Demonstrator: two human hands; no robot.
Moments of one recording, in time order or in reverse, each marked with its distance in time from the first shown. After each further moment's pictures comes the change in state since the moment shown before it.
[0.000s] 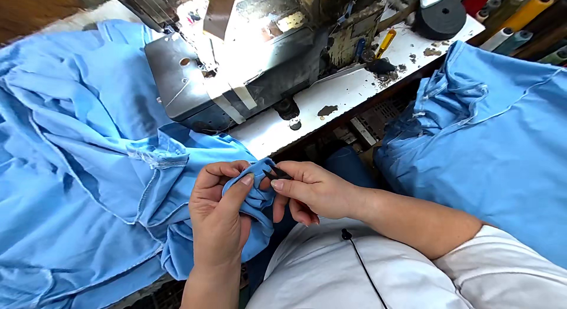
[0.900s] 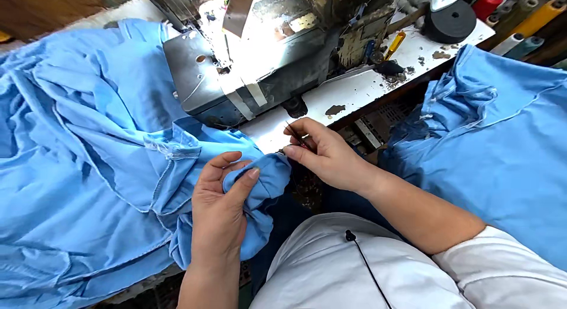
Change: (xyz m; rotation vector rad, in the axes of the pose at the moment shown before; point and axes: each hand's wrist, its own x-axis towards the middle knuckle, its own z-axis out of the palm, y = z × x) left_hand -0.003 0.010 -0.011 0.165 0.105 -0.102; right_hand 0.015 -0.001 -0.024 -0.570 0.399 -0.346
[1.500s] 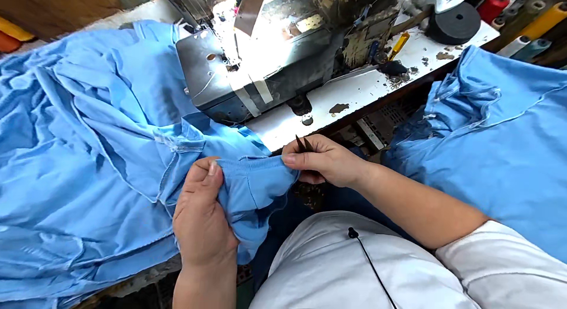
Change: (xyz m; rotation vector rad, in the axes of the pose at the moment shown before) left_hand -0.013 0.022 -0.005 -0.101 0.025 0.075; right_hand 0.003 0.002 0.009 0.668 -0.385 0.101
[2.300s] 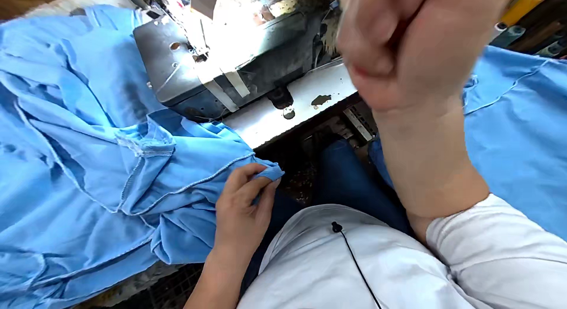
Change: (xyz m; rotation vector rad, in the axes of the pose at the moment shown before) left_hand -0.017 -0.058 0.001 0.910 -0.325 0.414; right_hand 0.004 -0.118 -0.019 0.027 0.389 -0.762
